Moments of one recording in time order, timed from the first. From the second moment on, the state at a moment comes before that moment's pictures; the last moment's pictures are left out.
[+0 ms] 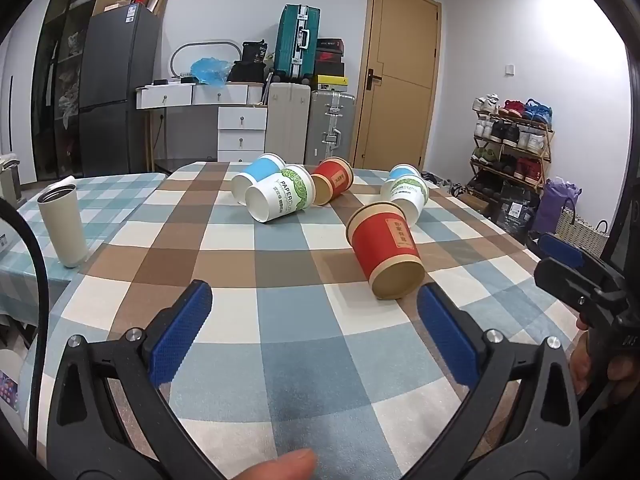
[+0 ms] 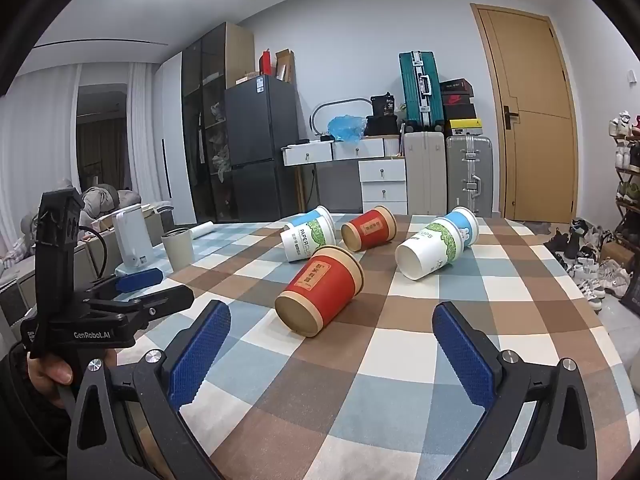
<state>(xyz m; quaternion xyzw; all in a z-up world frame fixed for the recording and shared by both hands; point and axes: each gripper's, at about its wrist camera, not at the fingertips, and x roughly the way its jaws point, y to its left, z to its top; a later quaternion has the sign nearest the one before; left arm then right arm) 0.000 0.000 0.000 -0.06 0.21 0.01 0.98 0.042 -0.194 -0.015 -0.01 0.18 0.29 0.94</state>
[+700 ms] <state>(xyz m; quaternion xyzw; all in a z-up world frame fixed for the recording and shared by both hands) 0.000 0.000 0.000 -0.06 0.21 0.01 0.98 0.042 -0.194 -0.014 -0.01 0.17 0.29 0.94</state>
